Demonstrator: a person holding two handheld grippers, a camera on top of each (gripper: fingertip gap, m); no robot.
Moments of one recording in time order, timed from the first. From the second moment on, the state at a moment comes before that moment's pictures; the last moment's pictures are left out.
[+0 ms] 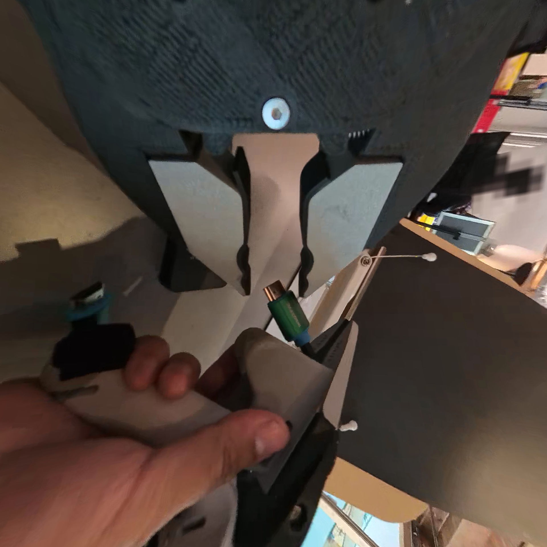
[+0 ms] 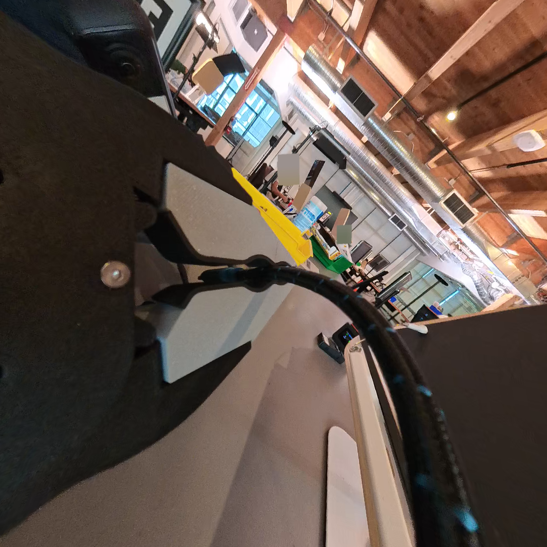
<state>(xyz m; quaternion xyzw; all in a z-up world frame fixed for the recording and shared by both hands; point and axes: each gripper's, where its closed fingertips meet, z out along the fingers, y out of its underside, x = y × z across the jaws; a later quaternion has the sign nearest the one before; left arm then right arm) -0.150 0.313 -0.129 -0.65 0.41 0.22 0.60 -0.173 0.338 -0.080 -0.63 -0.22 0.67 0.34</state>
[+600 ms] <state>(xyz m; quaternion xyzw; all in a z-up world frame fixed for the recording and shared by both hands) -0.161 0.290 -0.090 -0.71 0.29 -0.19 0.62 -0.174 0.302 -0.056 -0.55 -0.35 0.69 0.31</state>
